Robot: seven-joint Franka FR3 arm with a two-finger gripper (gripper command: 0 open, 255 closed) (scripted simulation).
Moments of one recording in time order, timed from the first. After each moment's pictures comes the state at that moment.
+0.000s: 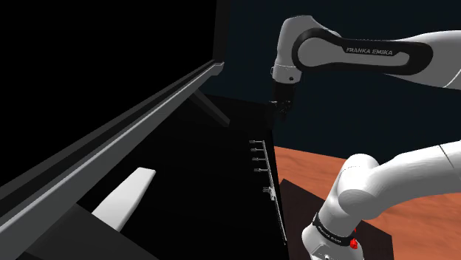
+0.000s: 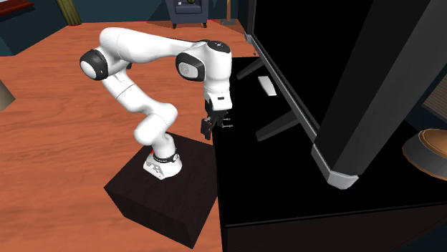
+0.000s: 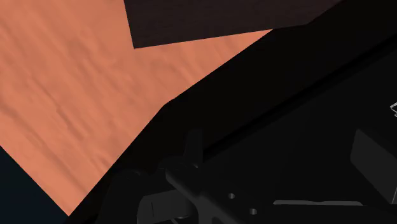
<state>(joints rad) -0.01 -0.75 -0.02 -2.40 -0.06 1.59 0.10</state>
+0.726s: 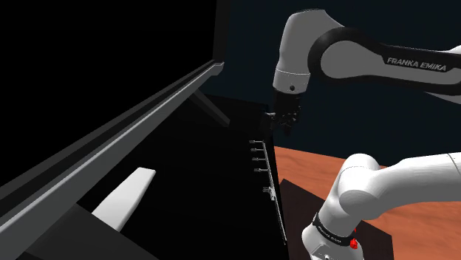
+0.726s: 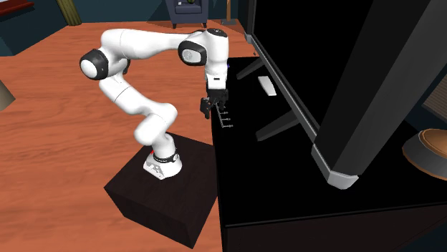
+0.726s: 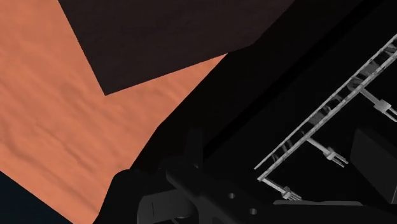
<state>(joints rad) 0.02 -0.89 0.22 -2.46 0.12 1.54 0.47</state>
